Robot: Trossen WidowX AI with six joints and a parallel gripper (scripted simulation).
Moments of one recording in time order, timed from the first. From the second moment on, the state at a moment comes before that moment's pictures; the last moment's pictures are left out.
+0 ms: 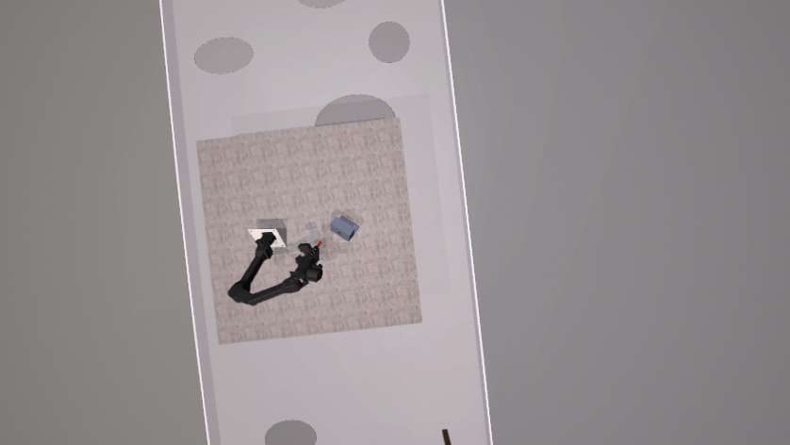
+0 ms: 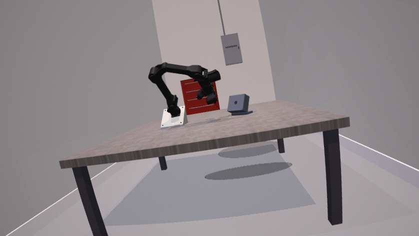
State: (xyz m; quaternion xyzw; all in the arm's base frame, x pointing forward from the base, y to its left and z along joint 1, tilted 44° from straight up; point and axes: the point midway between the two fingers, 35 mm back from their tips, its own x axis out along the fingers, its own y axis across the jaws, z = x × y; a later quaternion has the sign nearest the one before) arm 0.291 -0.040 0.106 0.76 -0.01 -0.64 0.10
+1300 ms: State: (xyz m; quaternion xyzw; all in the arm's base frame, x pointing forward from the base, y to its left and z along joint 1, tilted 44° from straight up) arm 0.334 -0.043 0.125 0.85 0.07 -0.52 0.00
